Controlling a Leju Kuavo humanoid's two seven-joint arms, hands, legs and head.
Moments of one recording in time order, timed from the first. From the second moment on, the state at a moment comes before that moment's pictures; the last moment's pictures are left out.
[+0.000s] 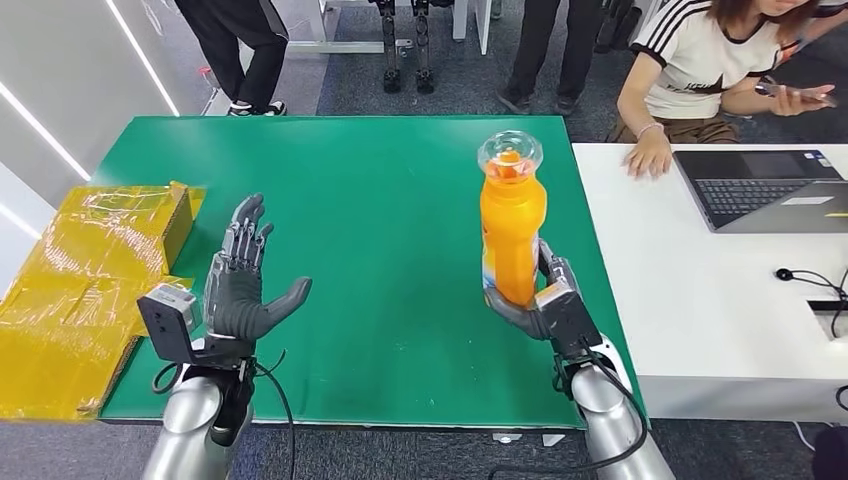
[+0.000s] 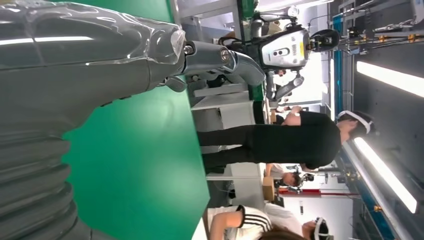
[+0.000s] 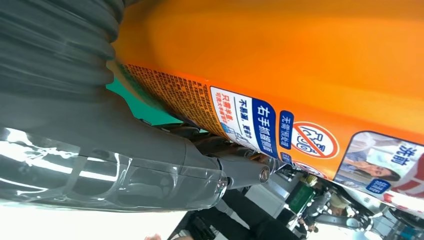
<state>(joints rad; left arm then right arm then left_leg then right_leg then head) -0.19 -0.09 -0.25 -1.48 -0.04 0.10 -0.57 -0.28 0.02 0.25 -1.25 0.25 -0.05 -0.49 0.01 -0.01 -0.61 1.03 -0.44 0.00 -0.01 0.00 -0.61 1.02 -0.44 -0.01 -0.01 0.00</state>
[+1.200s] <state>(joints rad) -0.57 -0.09 -0.32 -1.25 0.06 -0.11 -0.45 -0.58 0.16 0.53 -1.05 0.34 -0.07 -0.39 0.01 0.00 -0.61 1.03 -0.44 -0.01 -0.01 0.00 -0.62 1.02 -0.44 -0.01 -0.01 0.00</state>
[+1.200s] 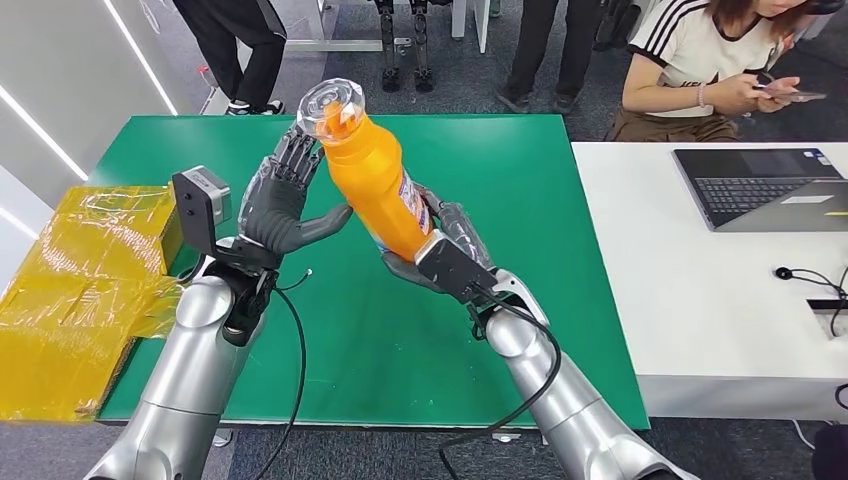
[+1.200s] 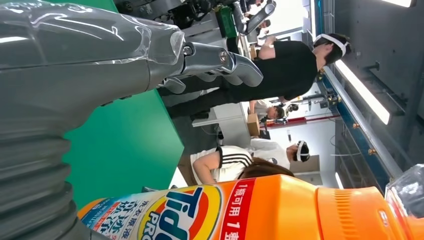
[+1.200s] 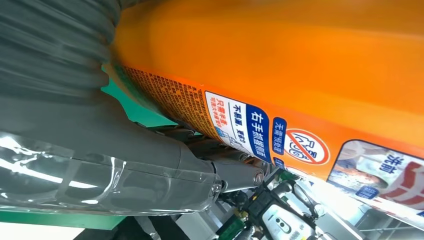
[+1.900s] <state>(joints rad) -0.63 -0.05 -0.35 -1.24 0.18 -0.23 -0.42 -0.62 0.15 0.49 -0.90 0.26 -0.09 -0.44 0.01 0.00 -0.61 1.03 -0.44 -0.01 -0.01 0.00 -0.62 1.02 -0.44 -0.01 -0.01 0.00</state>
